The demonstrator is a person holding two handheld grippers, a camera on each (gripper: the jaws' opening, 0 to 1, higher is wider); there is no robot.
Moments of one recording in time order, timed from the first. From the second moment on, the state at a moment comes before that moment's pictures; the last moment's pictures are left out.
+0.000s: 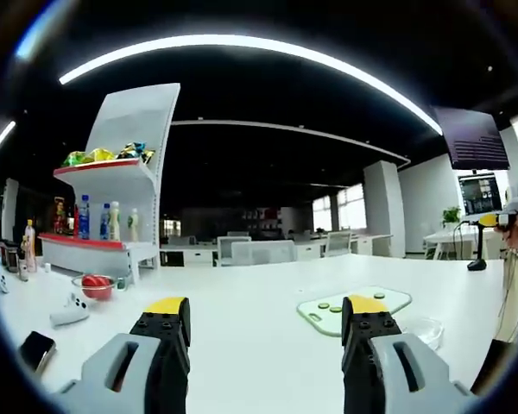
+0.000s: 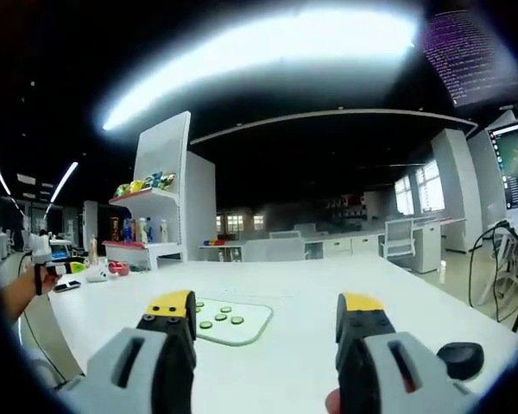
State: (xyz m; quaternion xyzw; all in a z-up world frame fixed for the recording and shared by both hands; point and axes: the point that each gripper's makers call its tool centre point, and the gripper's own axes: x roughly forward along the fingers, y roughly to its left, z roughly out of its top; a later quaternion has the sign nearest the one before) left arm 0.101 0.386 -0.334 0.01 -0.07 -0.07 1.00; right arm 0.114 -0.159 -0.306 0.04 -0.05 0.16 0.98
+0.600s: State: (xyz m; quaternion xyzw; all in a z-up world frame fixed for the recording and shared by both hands) left arm 0.091 0.383 -0.330 0.01 -0.07 -0.07 0.99; right arm 0.108 -0.163 -0.304 0.06 -0.06 0.16 0.98
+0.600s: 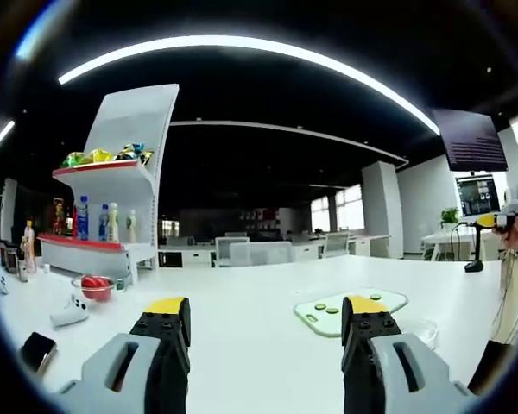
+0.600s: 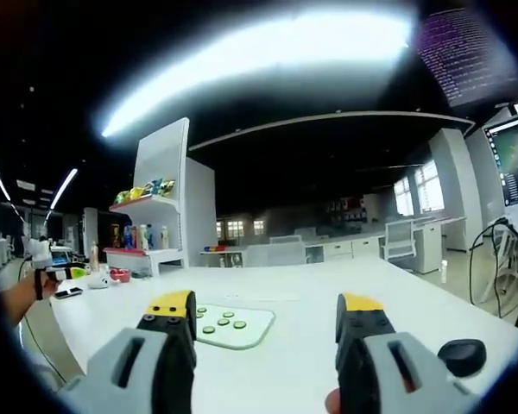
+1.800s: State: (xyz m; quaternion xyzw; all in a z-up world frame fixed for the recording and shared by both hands) left arm 0.080 0.356 -0.336 0.02 -0.06 -0.14 0.99; right arm 0.115 -0.148 -0.313 0.04 -0.06 0.22 0.97
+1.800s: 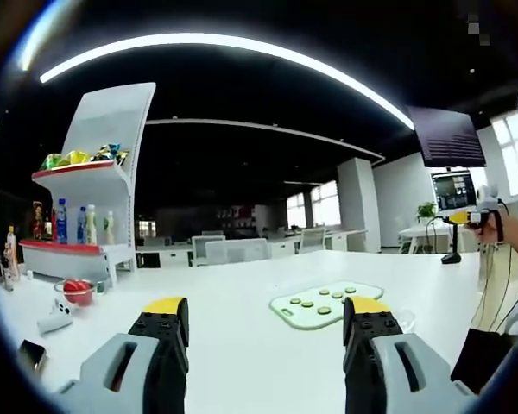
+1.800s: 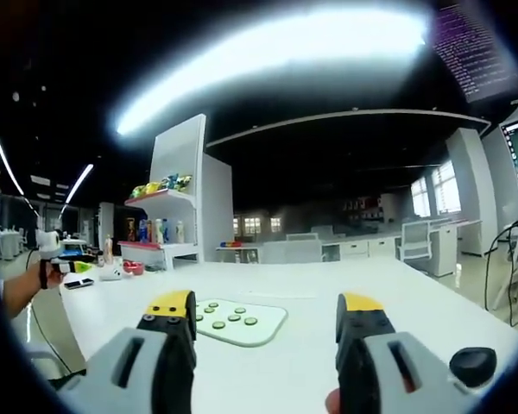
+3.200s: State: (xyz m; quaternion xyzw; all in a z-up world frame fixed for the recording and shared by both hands) left arm 0.076 0.288 -0.347 0.01 -0.06 -0.39 0.92; right arm 0.113 -0.070 -0.356 0.02 -0.01 0.43 0.90
